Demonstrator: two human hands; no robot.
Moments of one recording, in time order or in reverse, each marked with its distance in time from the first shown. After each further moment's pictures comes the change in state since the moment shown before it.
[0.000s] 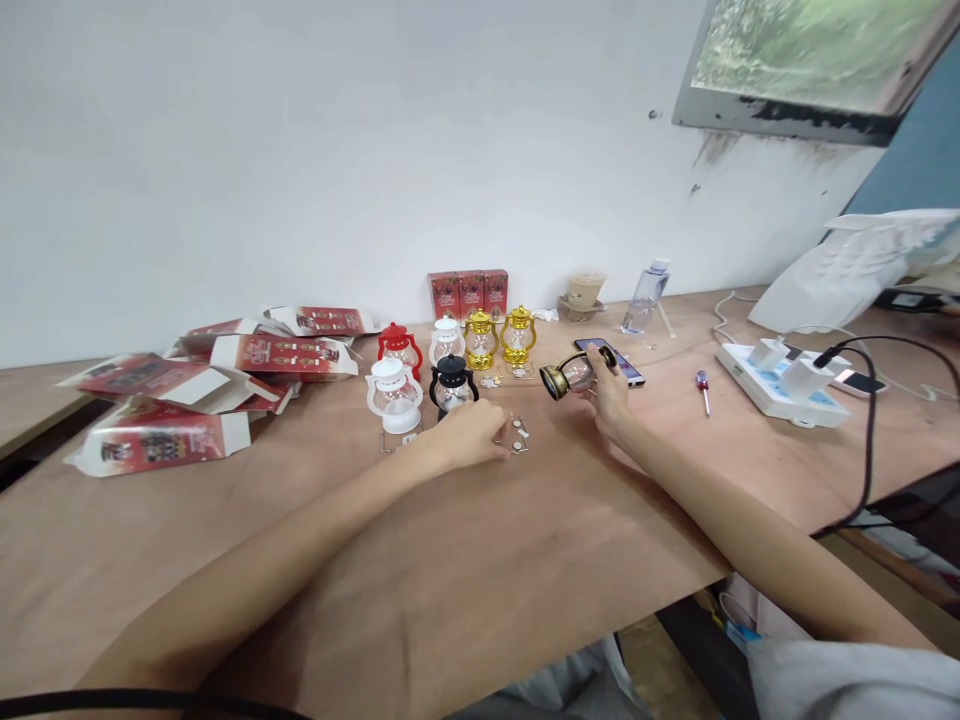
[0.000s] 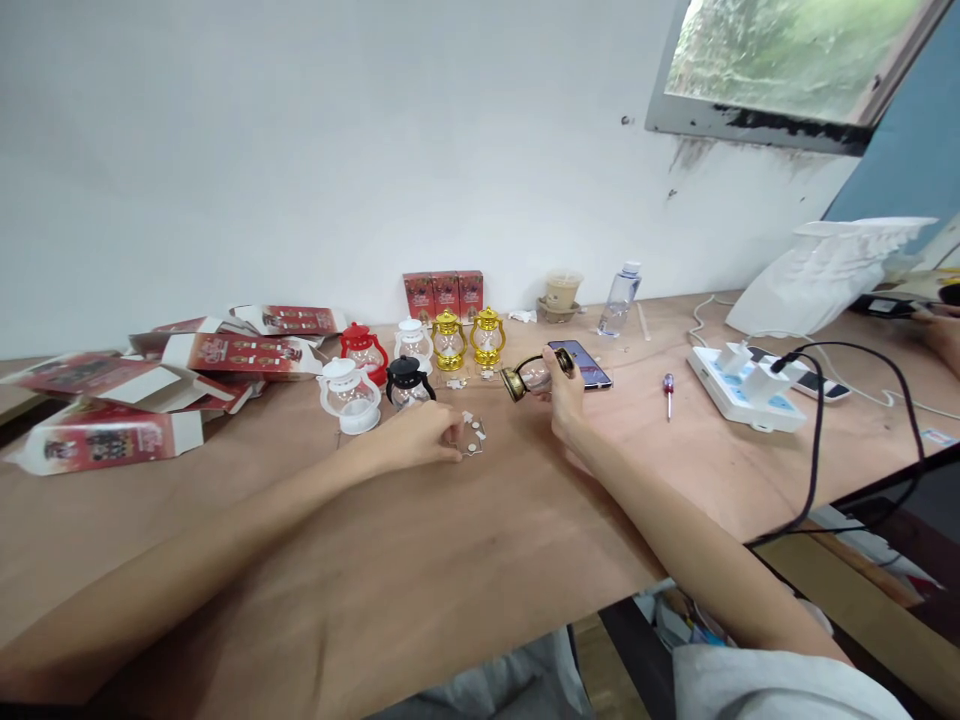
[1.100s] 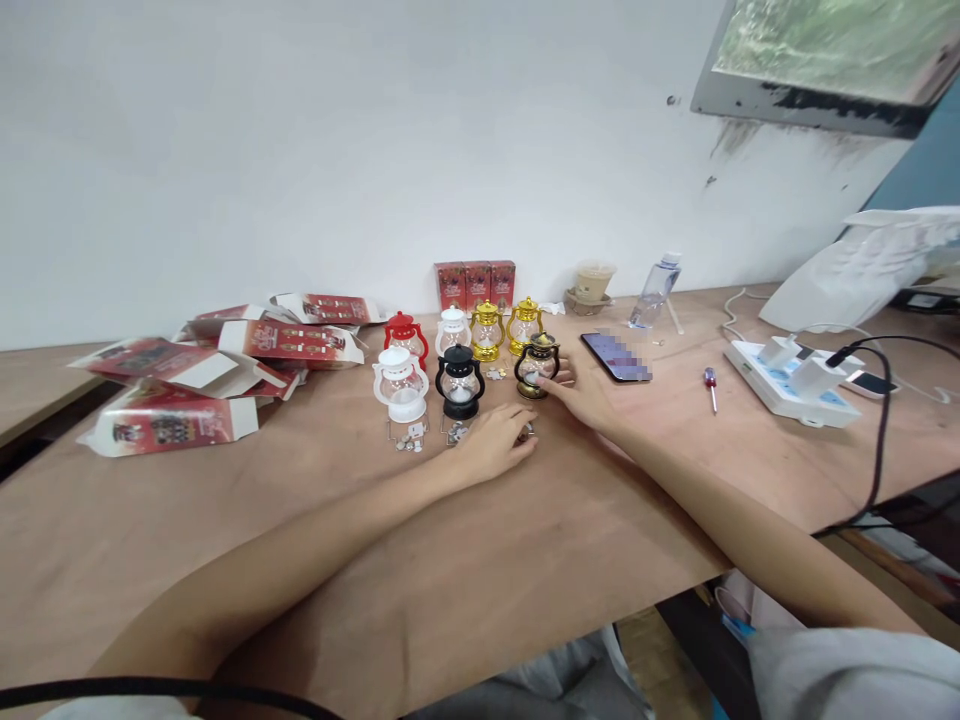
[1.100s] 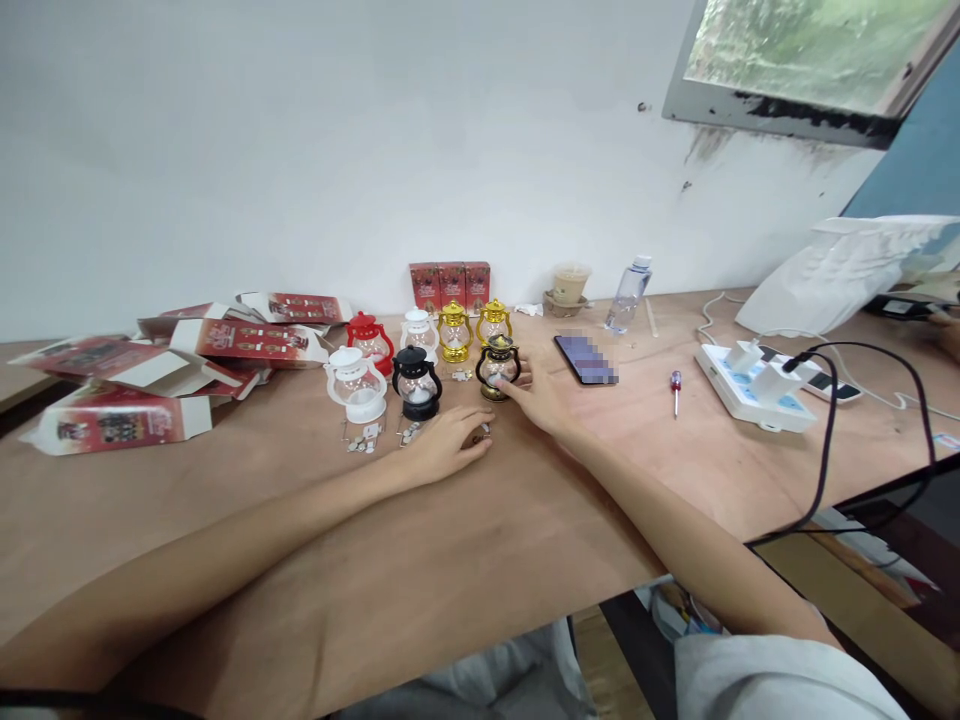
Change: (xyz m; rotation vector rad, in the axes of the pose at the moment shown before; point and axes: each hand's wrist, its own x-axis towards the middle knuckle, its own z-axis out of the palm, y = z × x) left_hand 0.011 0.001 0.063 -0.096 0.304 0.142; right_hand -0.005 0.019 0.004 -0.593 -0.579 -0.320
